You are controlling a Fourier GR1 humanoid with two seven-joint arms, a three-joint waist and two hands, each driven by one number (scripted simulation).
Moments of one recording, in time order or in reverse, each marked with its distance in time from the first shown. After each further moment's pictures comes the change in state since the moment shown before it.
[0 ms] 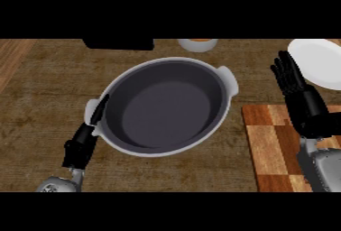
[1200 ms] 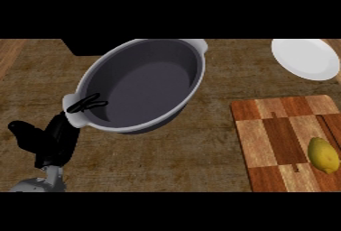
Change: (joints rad) left arm 0.023 -0.010 0.147 -0.206 0.153 0.042 0.265; right arm 0.596 -0.545 -0.535 -0.079 0.069 0.408 -0.513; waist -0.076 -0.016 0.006
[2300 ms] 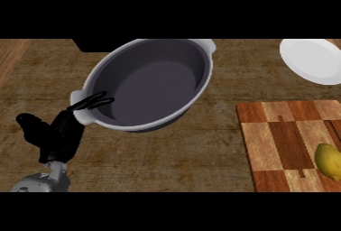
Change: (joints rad) left arm -0.034 -0.039 0.014 -0.003 -0.039 -0.046 0.059; right arm 0.034 -0.084 -0.019 -0.224 0.136 0.297 0.559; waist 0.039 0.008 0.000
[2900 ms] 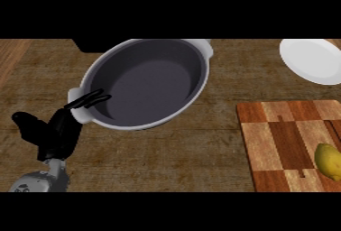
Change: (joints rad) left arm -0.010 -0.029 0.051 0.020 -0.017 -0.030 -0.017; right arm -0.061 0.161 0.079 0.019 0.263 0.013 0.006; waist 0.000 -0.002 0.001
